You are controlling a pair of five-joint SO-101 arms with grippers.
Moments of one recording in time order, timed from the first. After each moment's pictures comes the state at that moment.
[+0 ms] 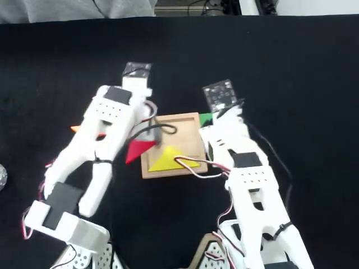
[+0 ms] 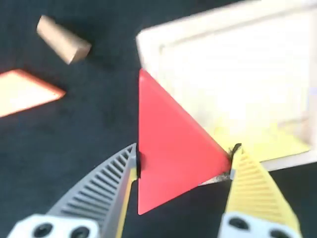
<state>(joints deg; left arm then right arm) 13.7 2.2 12.1 75.4 10.9 -5.5 -39.0 66.0 25.1 12.4</state>
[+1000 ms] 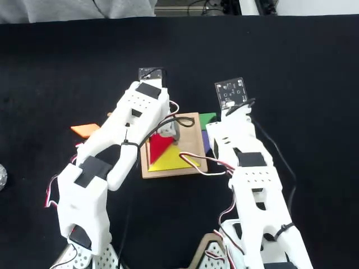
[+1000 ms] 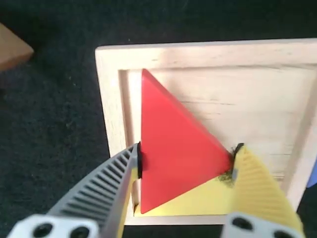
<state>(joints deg) 19.3 23.6 -2.7 74.8 27.8 -3.1 -39.0 66.0 24.0 11.3</state>
